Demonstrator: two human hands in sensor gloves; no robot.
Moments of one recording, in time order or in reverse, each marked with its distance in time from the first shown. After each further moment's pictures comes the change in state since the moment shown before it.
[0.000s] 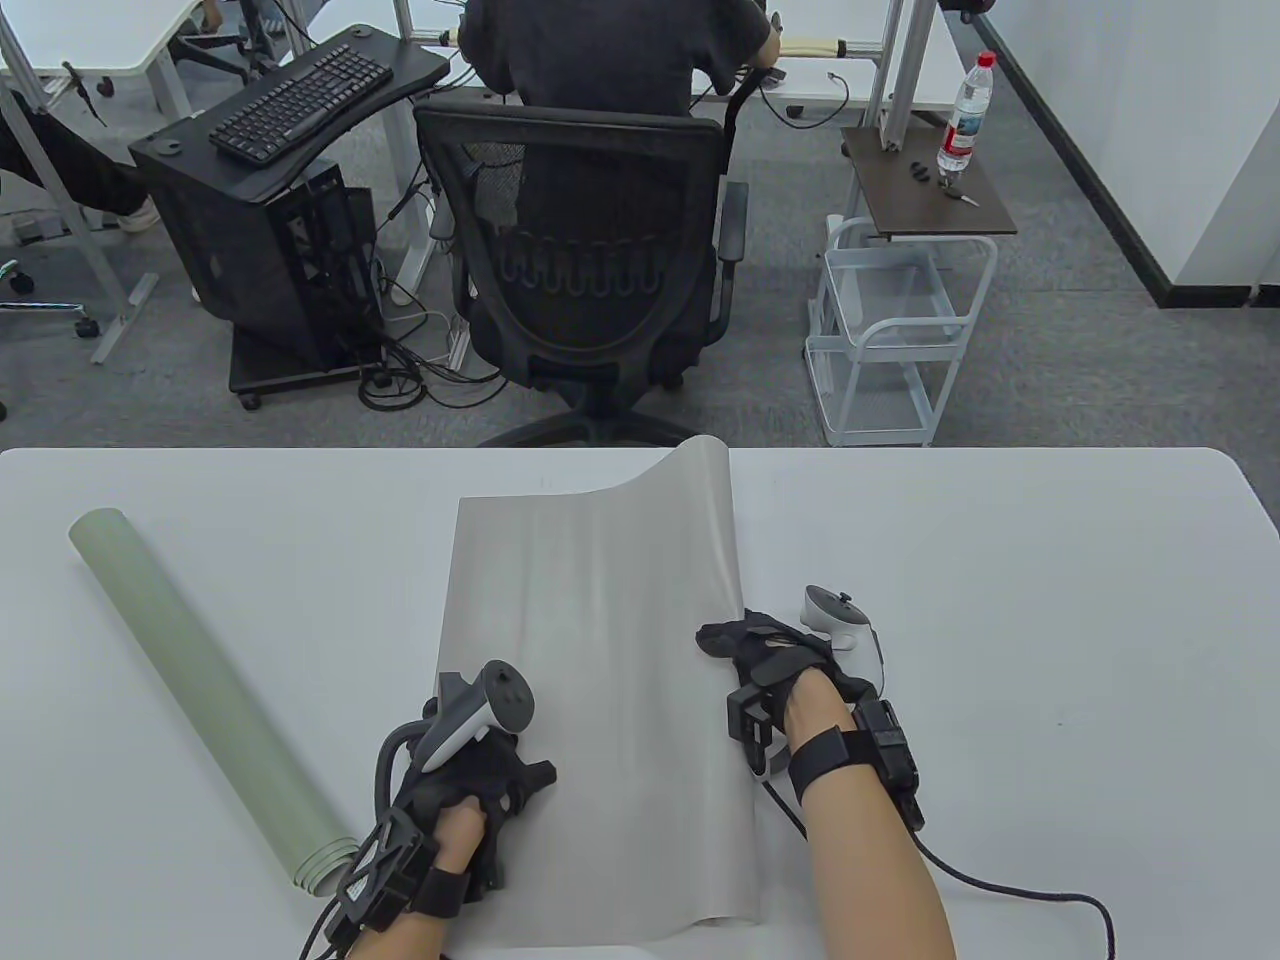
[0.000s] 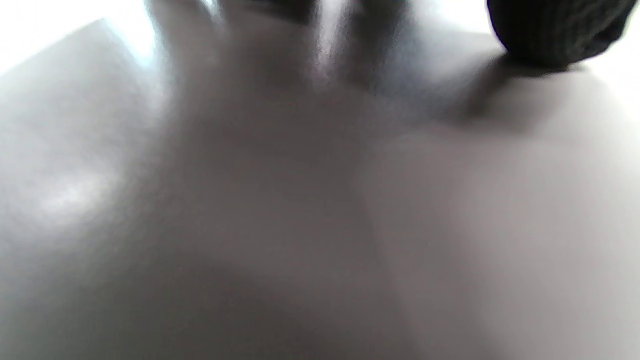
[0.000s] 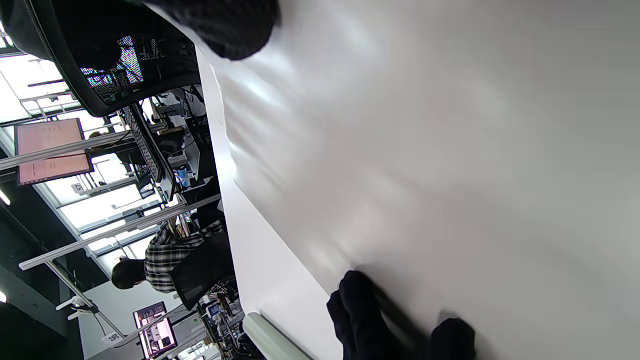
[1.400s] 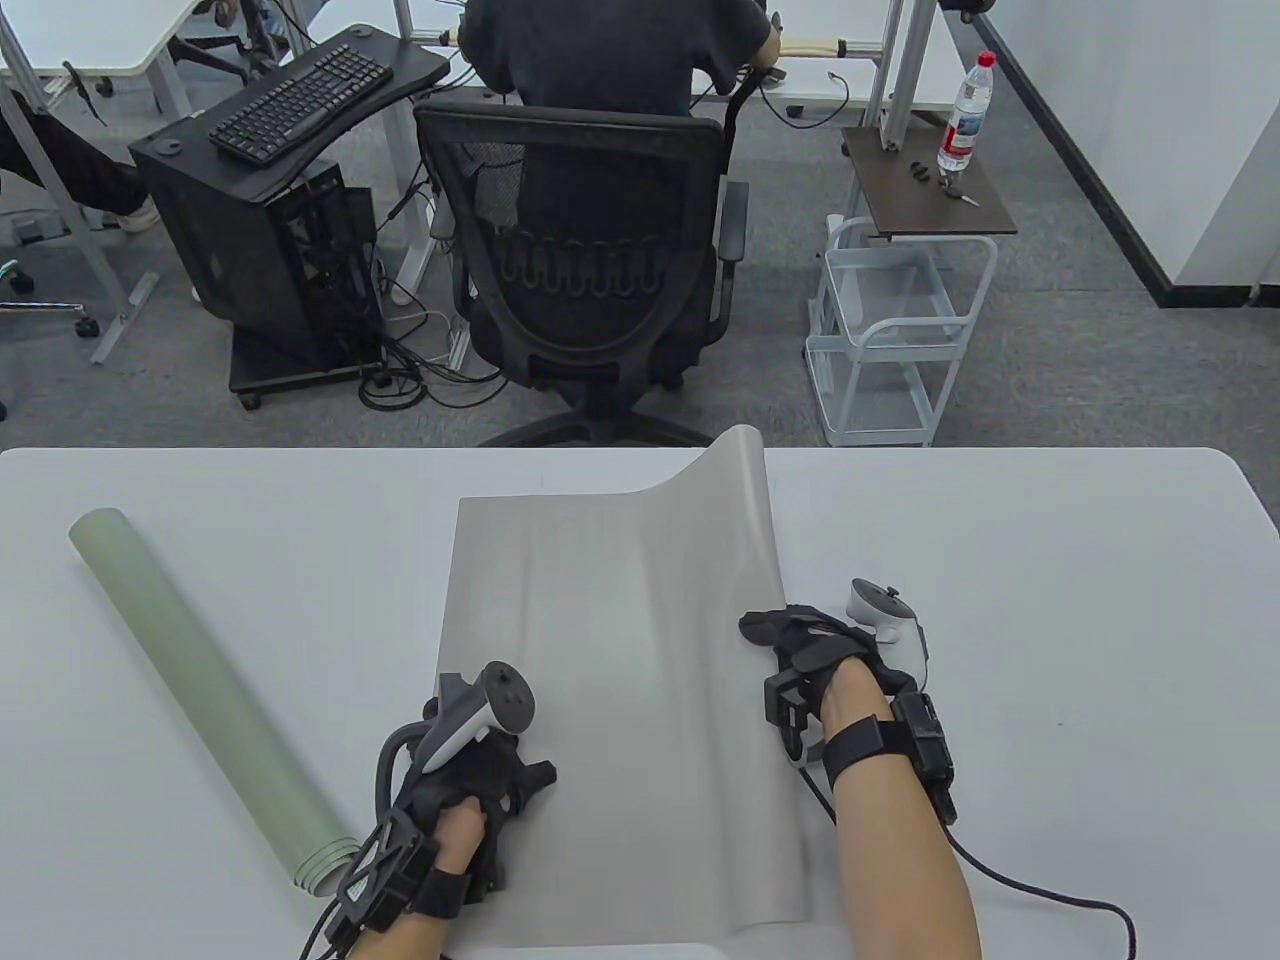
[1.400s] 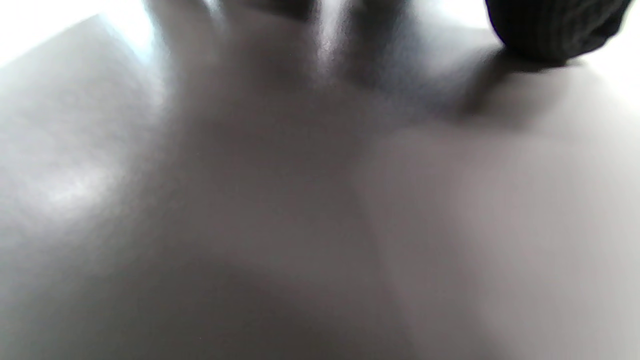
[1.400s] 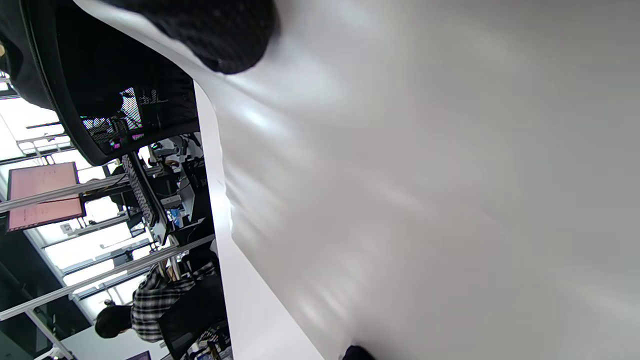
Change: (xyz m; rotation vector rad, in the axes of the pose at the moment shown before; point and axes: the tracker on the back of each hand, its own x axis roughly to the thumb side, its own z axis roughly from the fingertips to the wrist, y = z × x) left_hand 0.000 -0.001 0.000 -0.009 -0.001 0.001; right_hand 0.009 -0.043 0.013 -0.144 0.020 0.010
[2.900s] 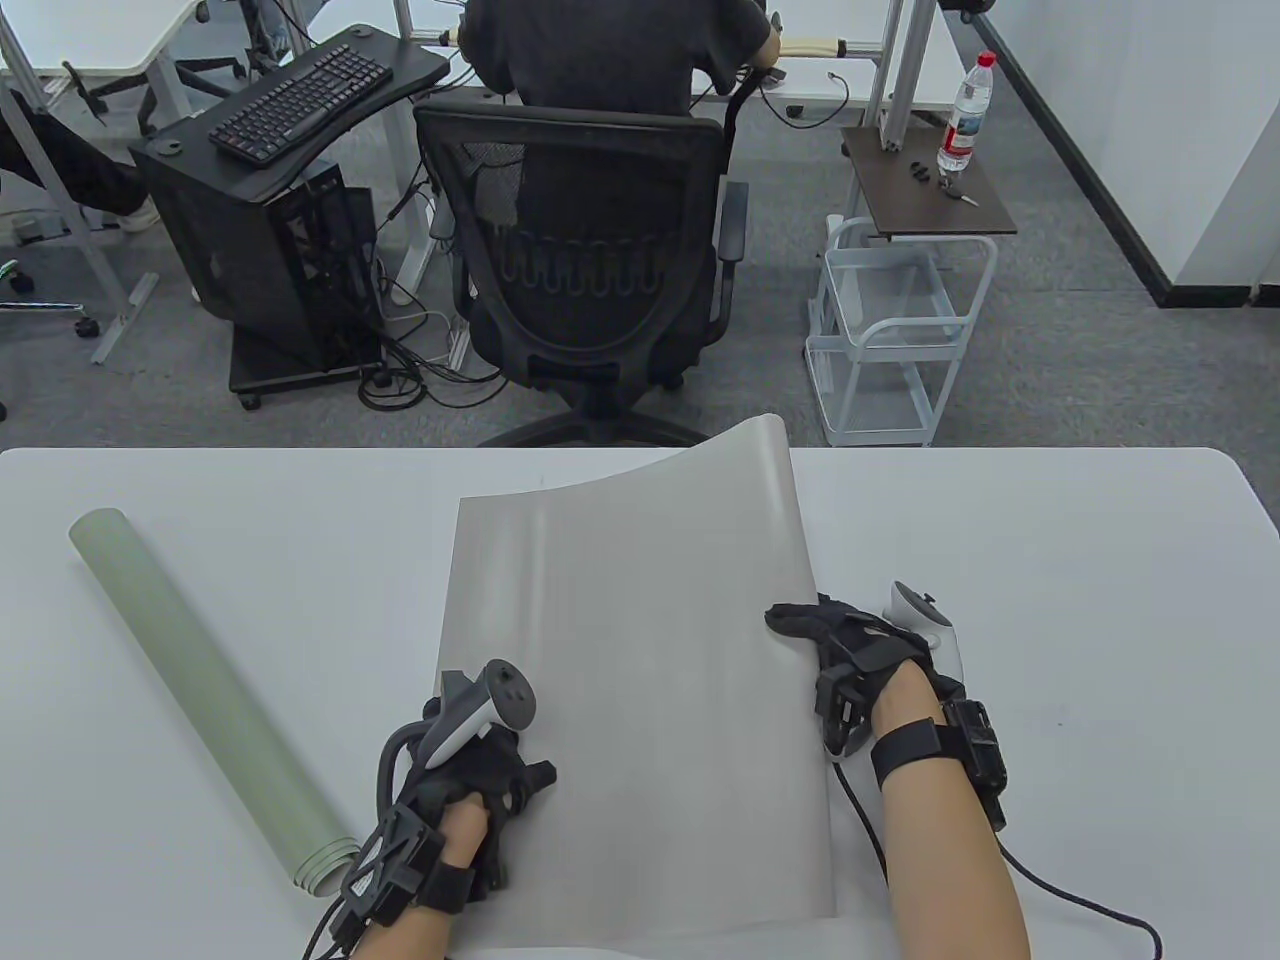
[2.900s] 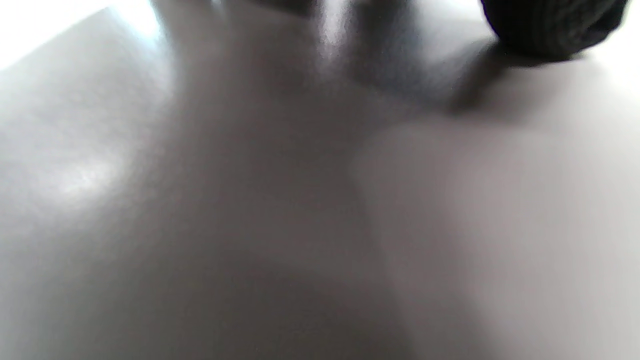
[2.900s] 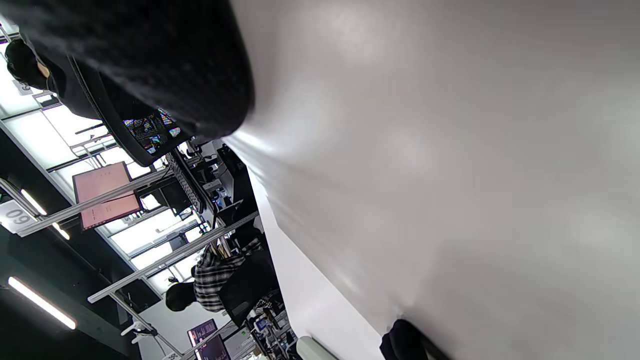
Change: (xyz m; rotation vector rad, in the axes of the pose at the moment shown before) left_hand 0.002 0.001 0.000 -0.037 0.025 0.002; right_hand -0.005 -0.033 0.000 0.145 -0.102 -0.136
